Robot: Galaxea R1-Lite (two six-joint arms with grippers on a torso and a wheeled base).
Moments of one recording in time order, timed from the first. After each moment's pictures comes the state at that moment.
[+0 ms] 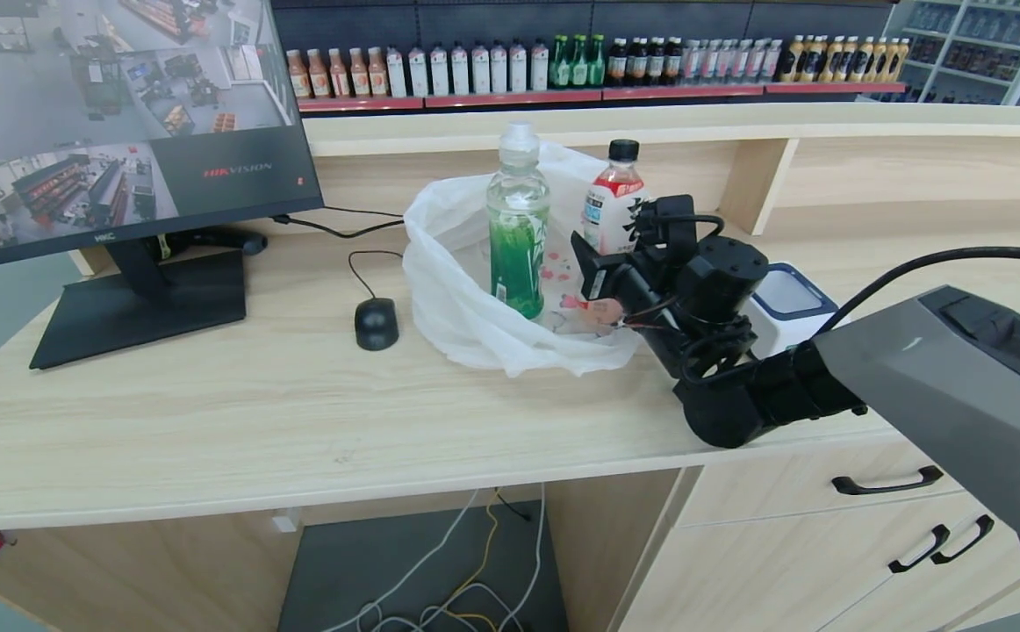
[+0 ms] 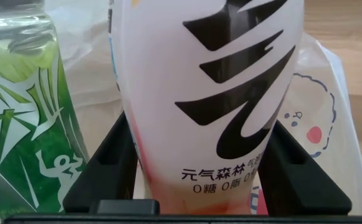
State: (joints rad) left arm 0.00 0.00 0.00 0.00 0.00 0.00; right arm 0.47 2.30 -1.41 -1.23 -0.13 -0.07
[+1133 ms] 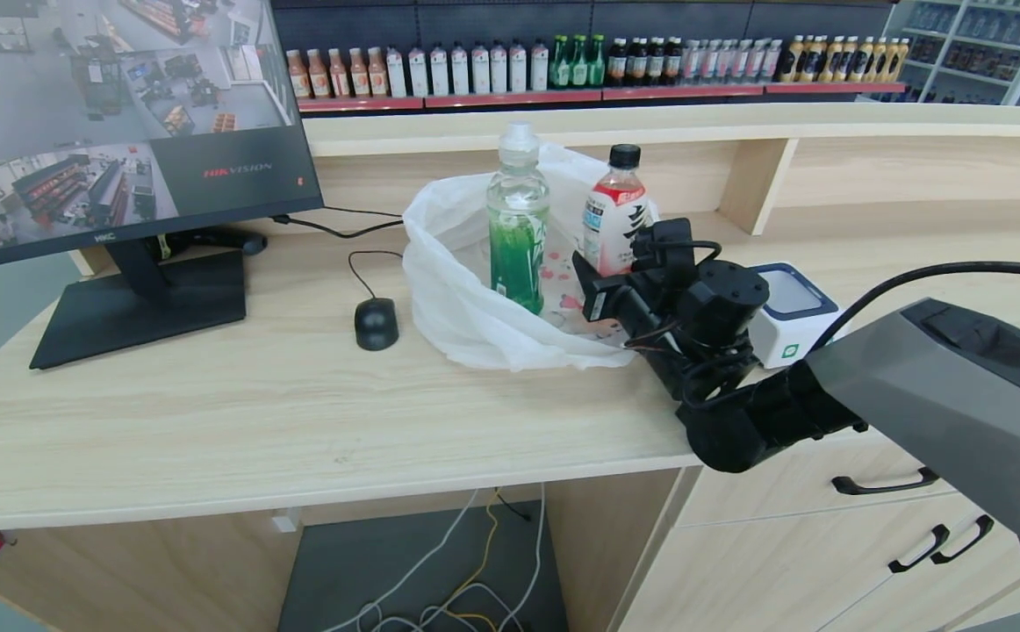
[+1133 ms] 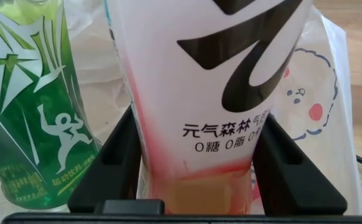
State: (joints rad) left arm 0.00 0.00 0.00 0.00 0.00 0.00; right arm 0.48 2.30 -1.31 -1.32 -0.13 -0.10
